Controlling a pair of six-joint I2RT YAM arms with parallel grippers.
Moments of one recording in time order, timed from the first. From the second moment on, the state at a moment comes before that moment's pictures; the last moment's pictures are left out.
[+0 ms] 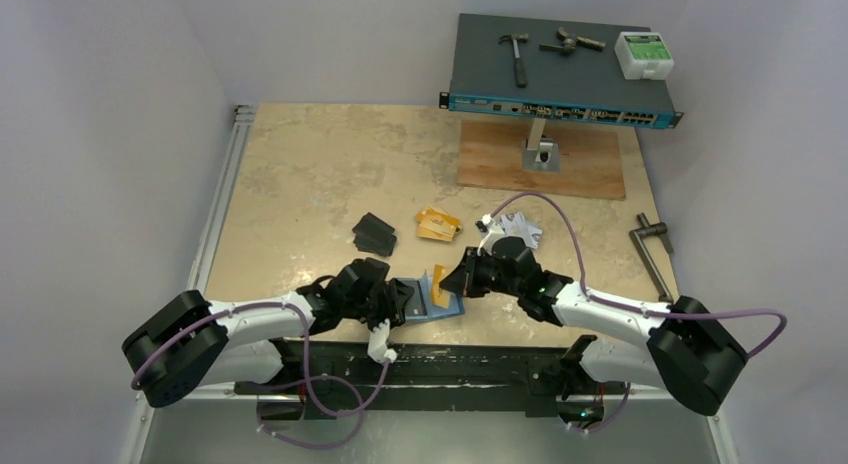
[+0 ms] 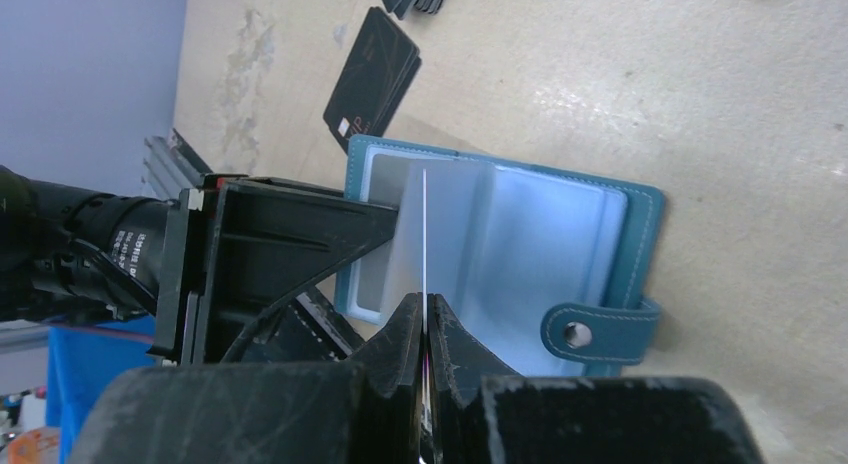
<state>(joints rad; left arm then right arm) -0.86 1.21 0.32 0.08 0.37 1.85 0.78 1.15 0.40 0.21 -0.19 0.80</state>
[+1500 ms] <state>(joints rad) -0.72 1.17 0.71 -0.38 0.11 0.76 0.82 1.42 0.40 0.48 -0.28 0.90</state>
